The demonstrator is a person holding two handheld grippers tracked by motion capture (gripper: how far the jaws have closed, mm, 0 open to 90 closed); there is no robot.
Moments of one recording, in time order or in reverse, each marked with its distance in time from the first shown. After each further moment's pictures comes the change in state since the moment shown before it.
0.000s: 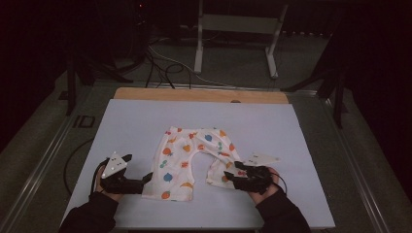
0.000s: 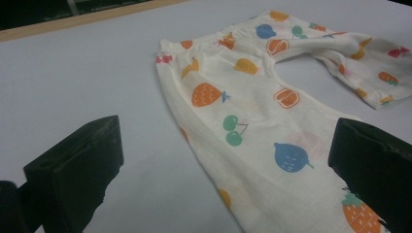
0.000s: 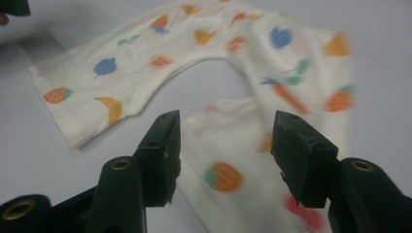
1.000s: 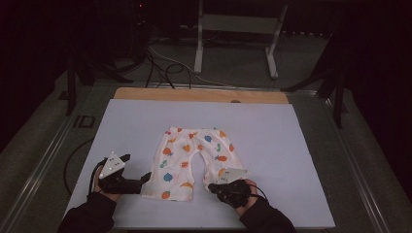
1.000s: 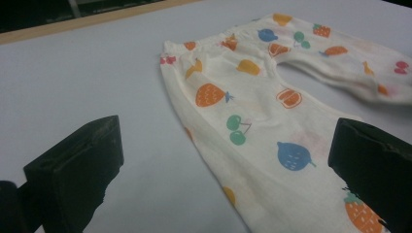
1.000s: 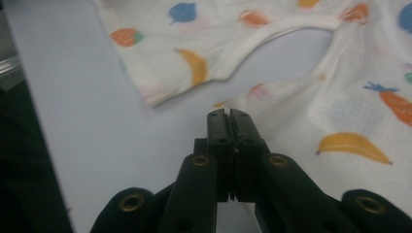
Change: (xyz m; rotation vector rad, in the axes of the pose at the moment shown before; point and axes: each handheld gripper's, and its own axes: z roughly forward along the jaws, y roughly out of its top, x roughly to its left) left arm 0.003 0.000 -0.004 -0.005 0.004 0.000; right arm 0.057 -0.005 0.026 0.145 0.116 -0.183
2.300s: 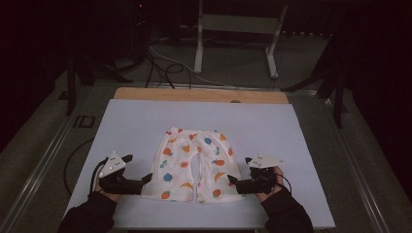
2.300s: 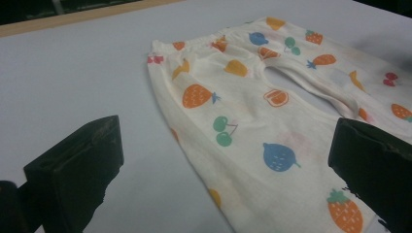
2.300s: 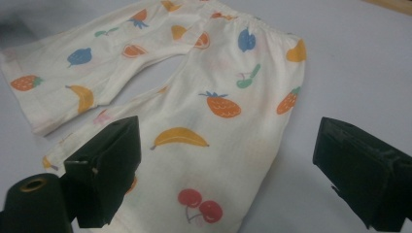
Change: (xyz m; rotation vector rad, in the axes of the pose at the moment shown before) left arm -0.001 0.002 0.002 0.006 -0.061 -0.013; right arm -0.063 -0.023 -0.040 -0.157 -0.177 0.139
